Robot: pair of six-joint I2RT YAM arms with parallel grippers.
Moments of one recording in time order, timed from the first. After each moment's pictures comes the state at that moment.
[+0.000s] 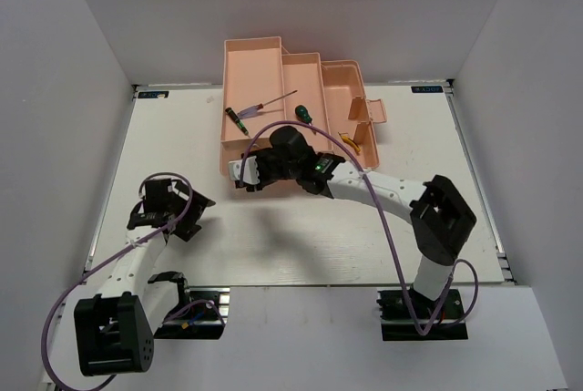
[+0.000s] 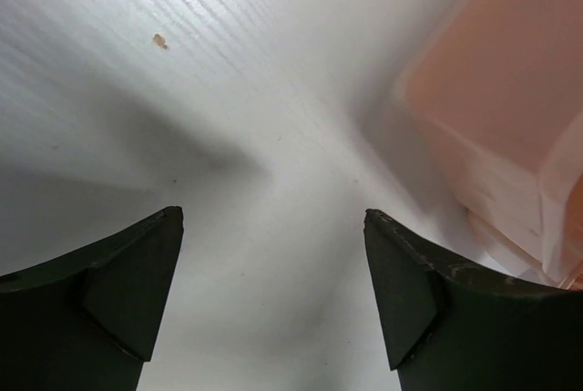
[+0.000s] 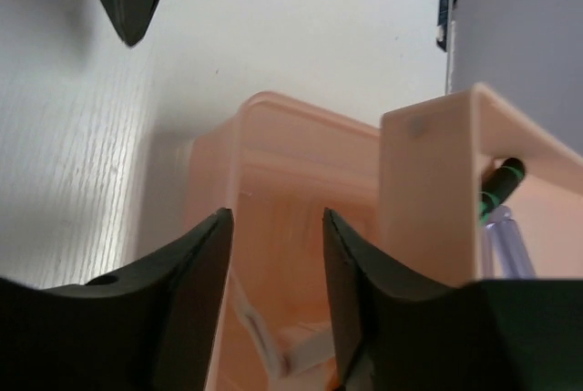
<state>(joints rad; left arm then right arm) 0.07 0.94 0.45 -0.44 0.16 -0.95 0.97 1.77 1.34 -0.05 -0.33 -0.98</state>
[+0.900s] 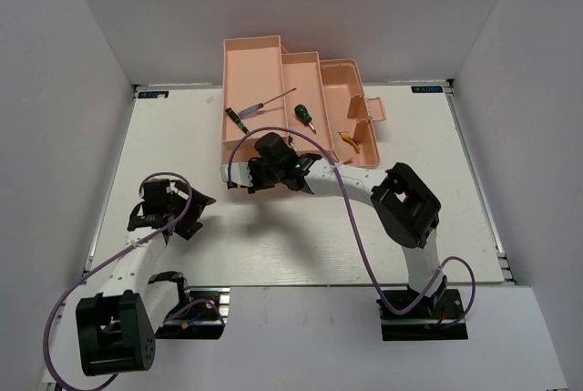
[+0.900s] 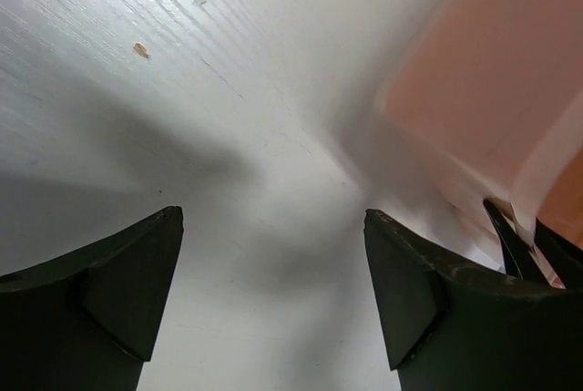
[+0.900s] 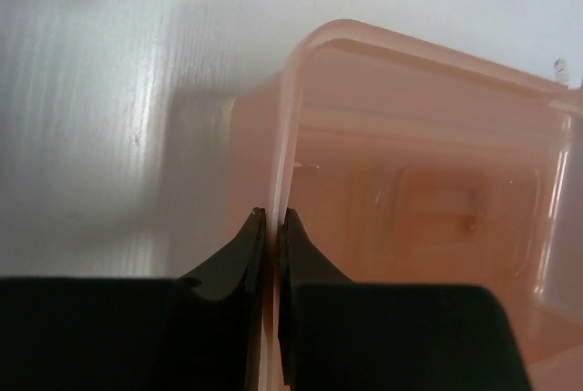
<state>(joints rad) 0.08 0.93 0.43 -0.38 0.20 -0.95 0.96 2.00 1.45 -0.11 -0.28 -0.94</state>
